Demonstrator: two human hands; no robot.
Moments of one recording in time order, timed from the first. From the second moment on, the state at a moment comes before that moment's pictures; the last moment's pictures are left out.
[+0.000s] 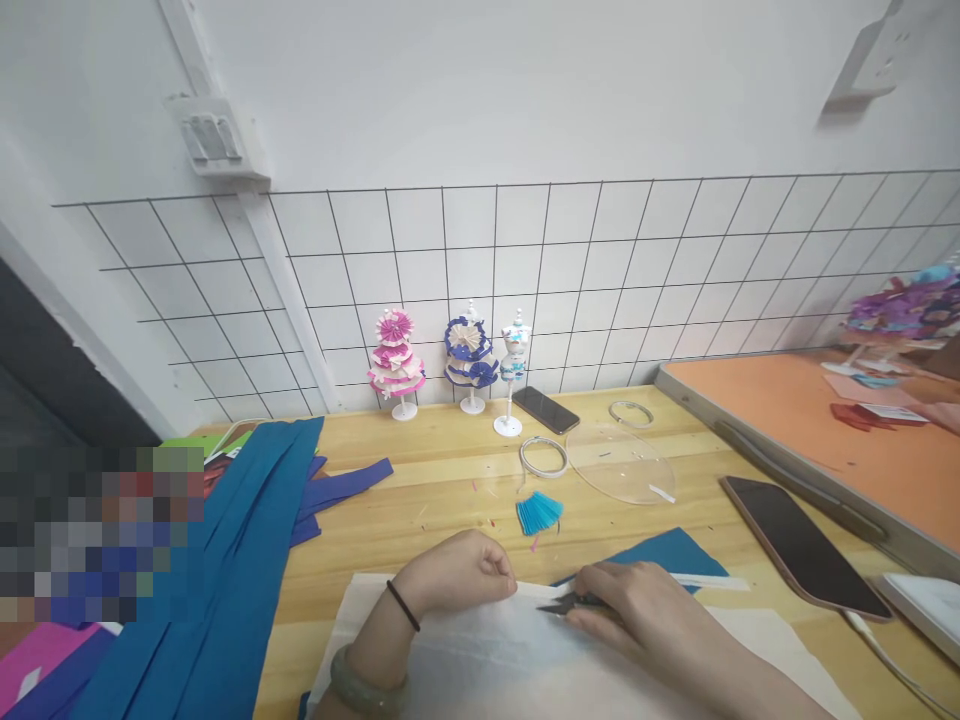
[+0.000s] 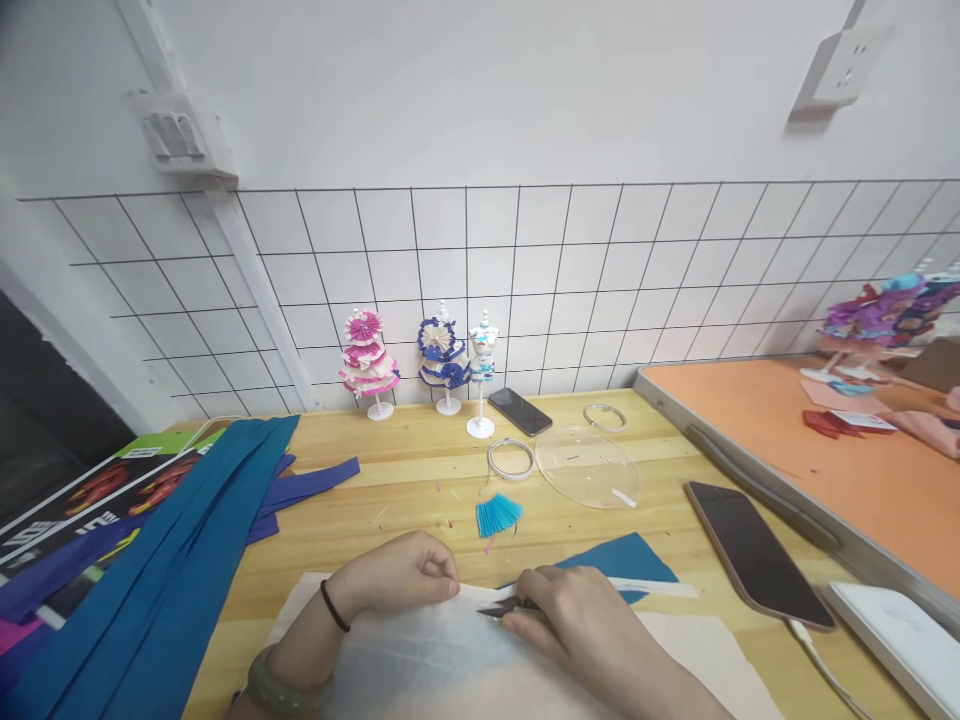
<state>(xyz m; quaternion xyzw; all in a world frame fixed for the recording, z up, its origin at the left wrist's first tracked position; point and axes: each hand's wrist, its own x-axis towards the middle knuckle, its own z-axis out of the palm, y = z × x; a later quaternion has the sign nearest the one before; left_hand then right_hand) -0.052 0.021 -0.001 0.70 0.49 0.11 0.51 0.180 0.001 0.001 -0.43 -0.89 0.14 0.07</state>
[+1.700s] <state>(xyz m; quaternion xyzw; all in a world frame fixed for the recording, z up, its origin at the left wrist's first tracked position) -0.041 0.021 -0.016 0.68 0.48 0.15 0.53 0.166 -0.002 -0.002 -0.49 -0.85 0.18 0.09</state>
